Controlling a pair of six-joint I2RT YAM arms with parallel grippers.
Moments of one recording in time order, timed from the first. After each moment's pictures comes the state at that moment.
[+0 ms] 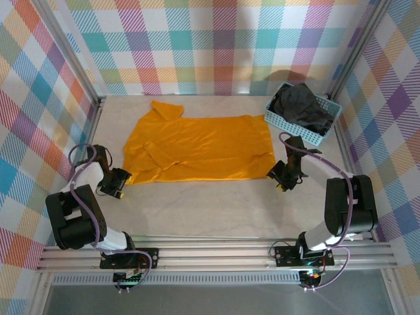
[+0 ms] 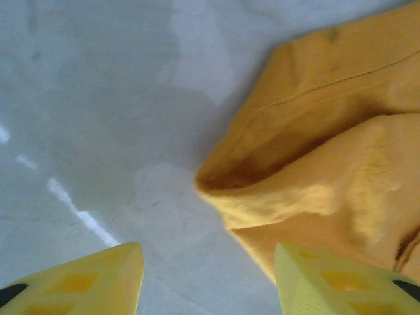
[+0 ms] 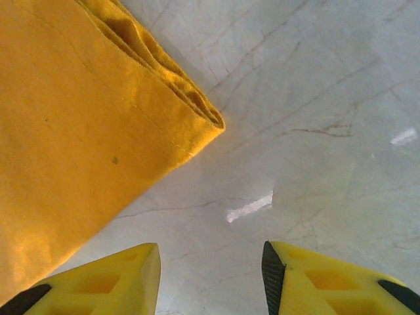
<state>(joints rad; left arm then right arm) 0.33 1.47 0.83 -0.67 0.22 -0.84 0.11 1.55 0.86 -0.66 -0.27 0.84</state>
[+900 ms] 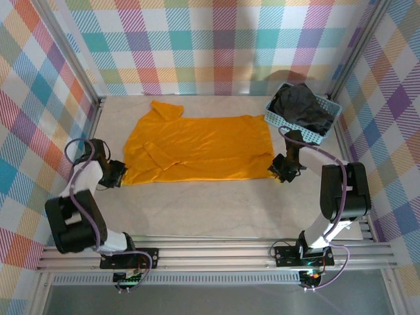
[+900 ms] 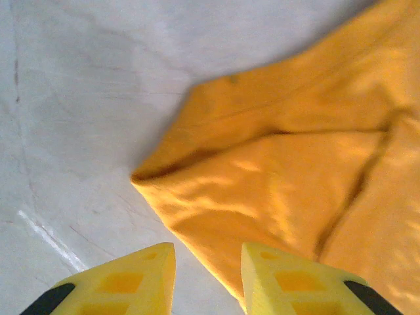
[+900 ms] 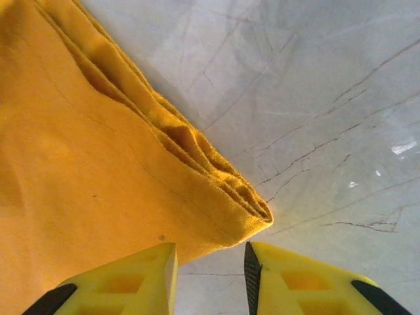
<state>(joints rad) 0.29 1.35 0.88 -0.68 0.18 -0.91 0.10 1.65 0.96 -0.65 -0.24 0.84</state>
